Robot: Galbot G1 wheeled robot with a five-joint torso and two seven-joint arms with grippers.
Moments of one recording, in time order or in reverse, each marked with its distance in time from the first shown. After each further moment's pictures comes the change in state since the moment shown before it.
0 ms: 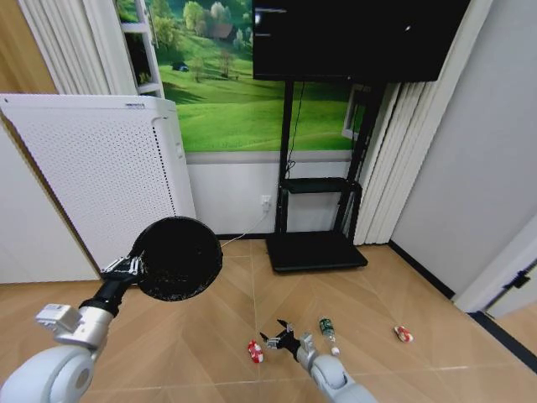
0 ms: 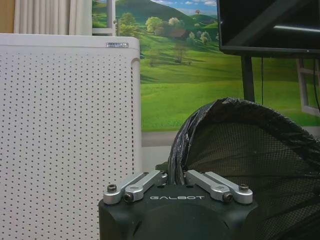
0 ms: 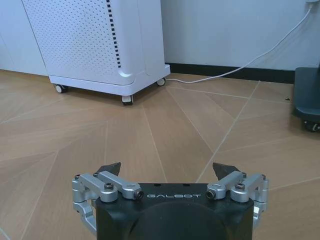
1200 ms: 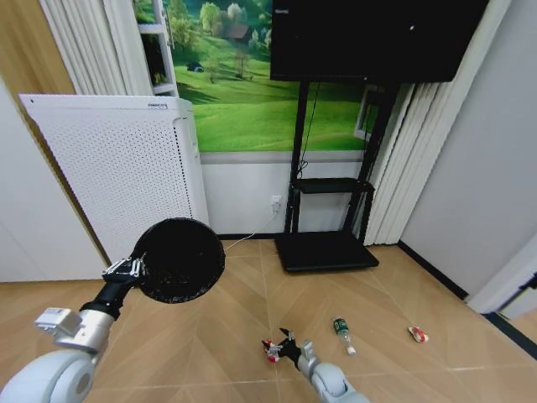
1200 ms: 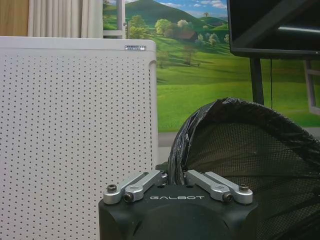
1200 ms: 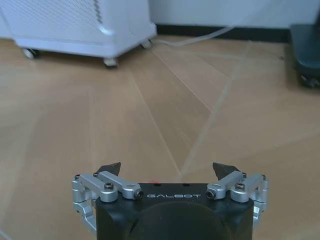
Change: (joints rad) left arm 0.016 -0.020 0.002 -0.023 0.013 -0.001 0.004; right arm 0.029 0.049 0.031 -0.181 -0.052 -0.034 0.063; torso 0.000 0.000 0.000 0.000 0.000
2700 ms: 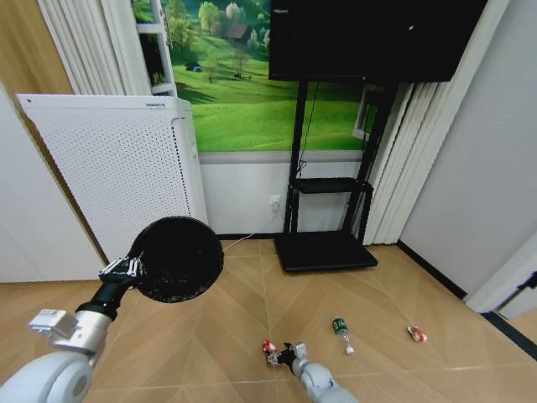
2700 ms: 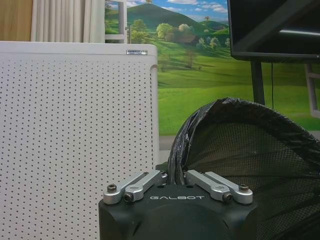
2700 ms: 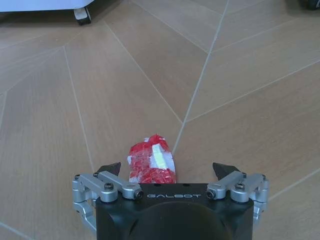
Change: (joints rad) left arm 0.006 -0.010 -0.016 -0.014 -0.003 -0.002 -0.001; right arm 0.066 0.082 -0.048 -0.163 0.080 -0.107 0.068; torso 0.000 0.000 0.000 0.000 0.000
